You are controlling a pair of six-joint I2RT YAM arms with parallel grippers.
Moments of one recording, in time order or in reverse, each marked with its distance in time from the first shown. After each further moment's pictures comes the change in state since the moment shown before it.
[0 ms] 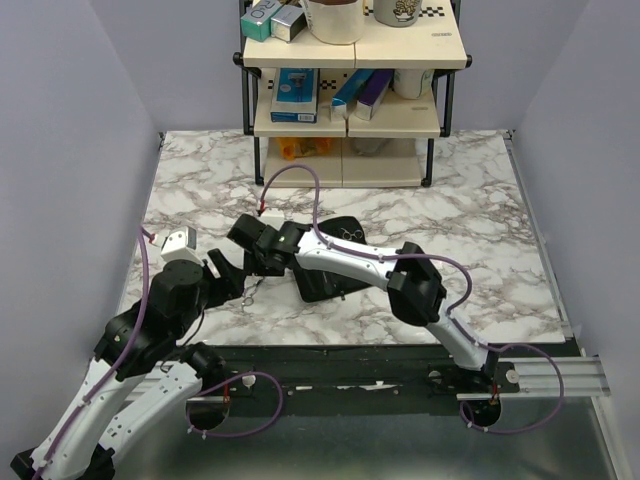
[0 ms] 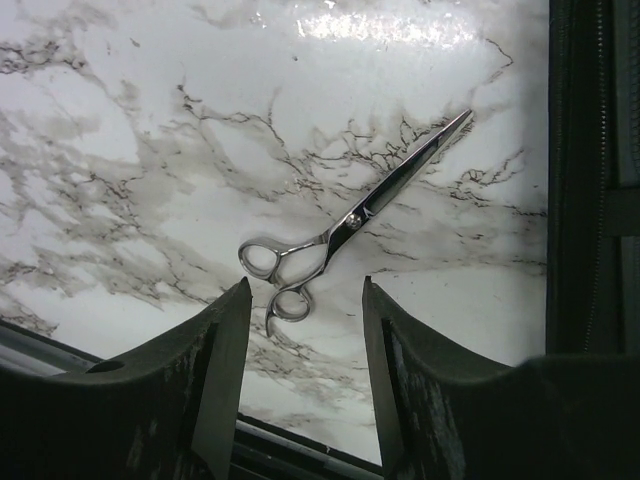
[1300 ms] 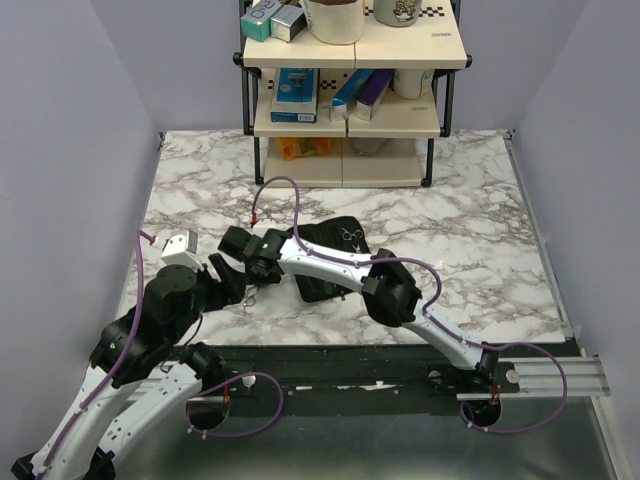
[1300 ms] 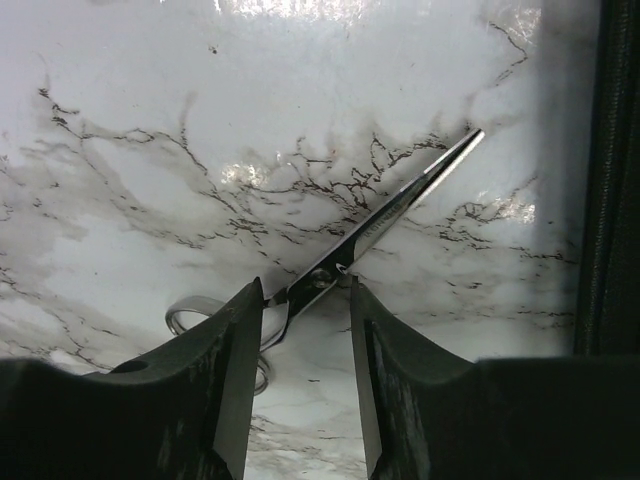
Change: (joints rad) left arm 0.000 -0.045 -0.013 0.014 0.060 0.038; right arm 0.010 0.231 0.229 -0.161 0.041 -0.013
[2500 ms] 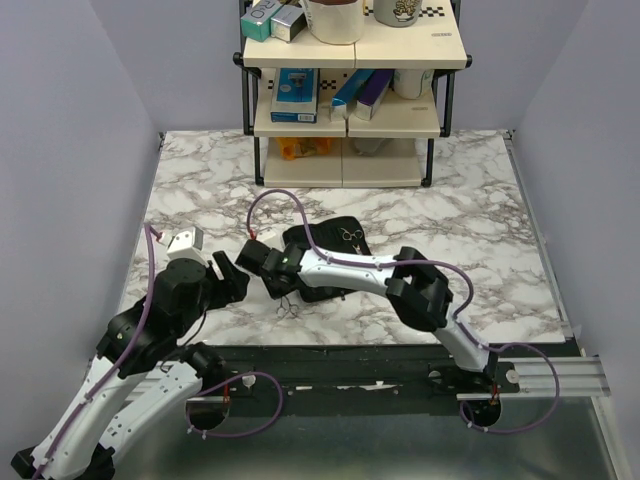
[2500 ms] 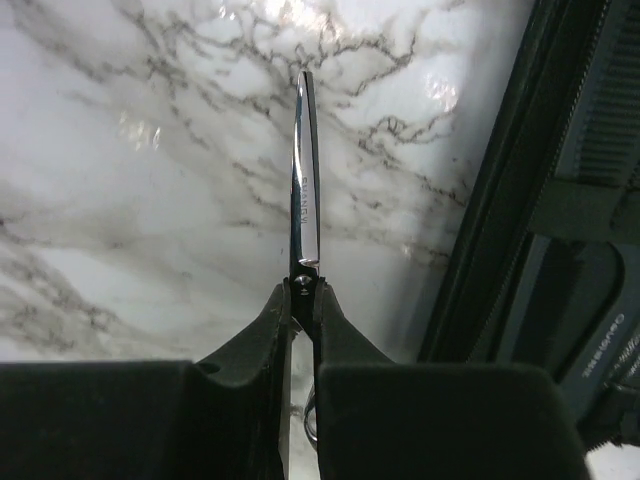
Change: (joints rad) left arm 0.000 0.058 0.005 -0.016 -0.006 -0.010; right arm 0.036 -0.271 -0.455 0.212 0.022 -0.387
